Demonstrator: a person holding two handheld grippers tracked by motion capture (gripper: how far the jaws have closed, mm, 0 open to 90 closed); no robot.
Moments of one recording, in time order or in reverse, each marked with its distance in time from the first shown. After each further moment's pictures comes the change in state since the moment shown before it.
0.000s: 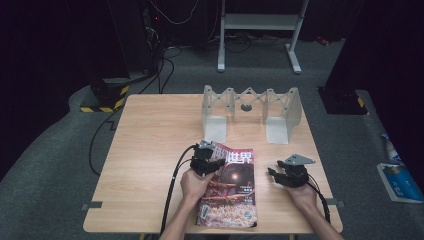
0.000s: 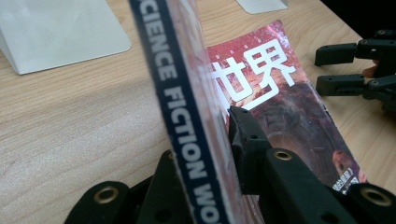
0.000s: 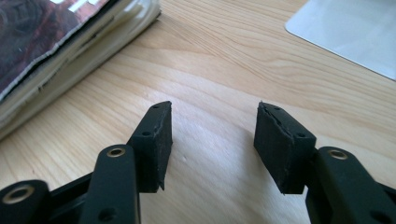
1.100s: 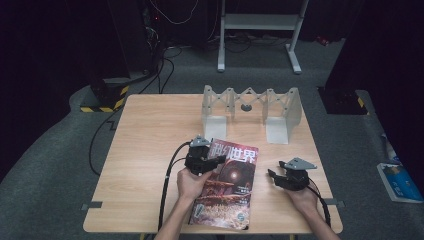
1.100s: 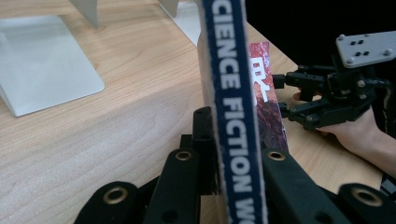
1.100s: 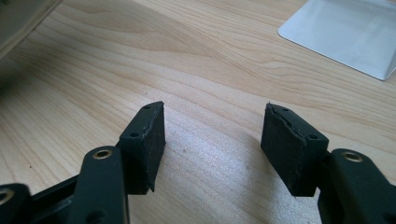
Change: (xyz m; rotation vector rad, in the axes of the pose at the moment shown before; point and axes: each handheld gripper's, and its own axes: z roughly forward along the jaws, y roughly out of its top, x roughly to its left) left arm -0.021 0.019 -0.050 -0.083 -0.096 0.040; right arm 0.004 -0.009 -0.001 -0.060 -0.028 -0.008
